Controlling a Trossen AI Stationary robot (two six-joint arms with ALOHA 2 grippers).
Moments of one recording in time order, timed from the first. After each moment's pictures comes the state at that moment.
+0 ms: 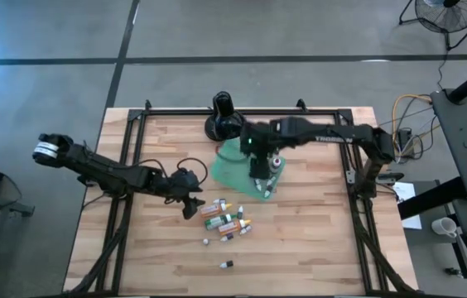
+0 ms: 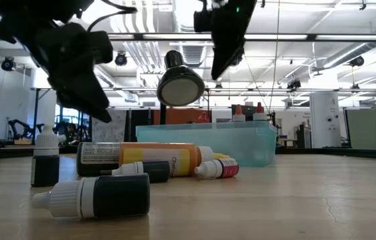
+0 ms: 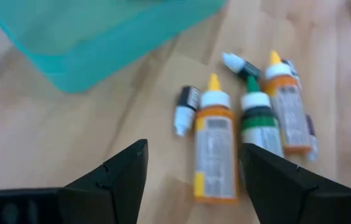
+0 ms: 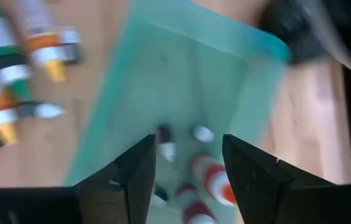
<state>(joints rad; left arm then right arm) -0.21 1.18 0.55 -0.11 -0.18 -0.58 -0.11 1.80 1.68 -1.03 0.08 -0.03</state>
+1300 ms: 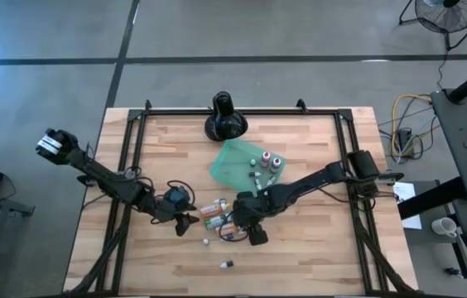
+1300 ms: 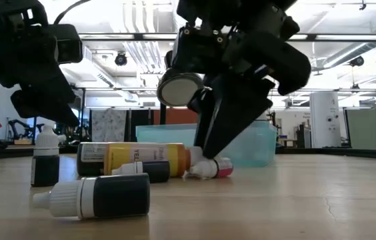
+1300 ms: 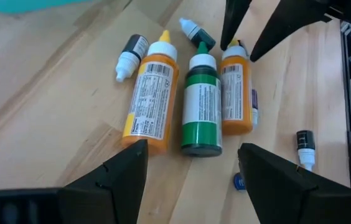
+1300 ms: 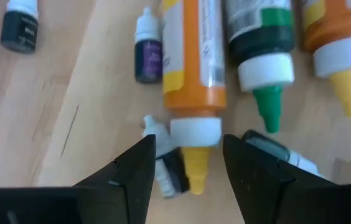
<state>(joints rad) -0.49 1.18 0.46 0.01 -0.32 -0.94 0.24 2.01 1.31 -0.35 -0.11 0.05</state>
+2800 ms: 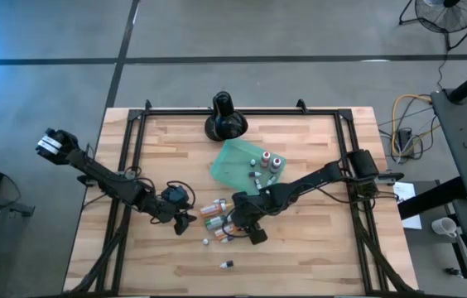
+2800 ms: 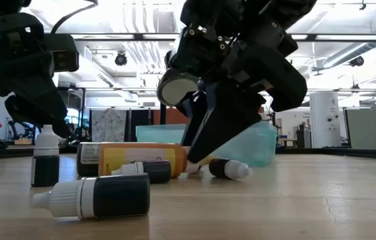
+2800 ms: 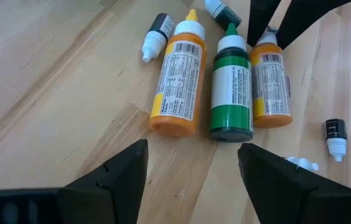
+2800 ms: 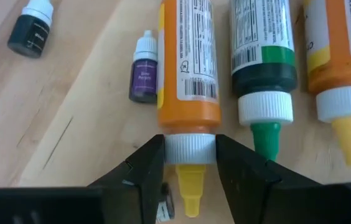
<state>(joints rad) -0.49 1.18 0.45 -0.07 -0.32 -0.97 0.22 2.01 1.22 -0.14 -0.16 -0.09</state>
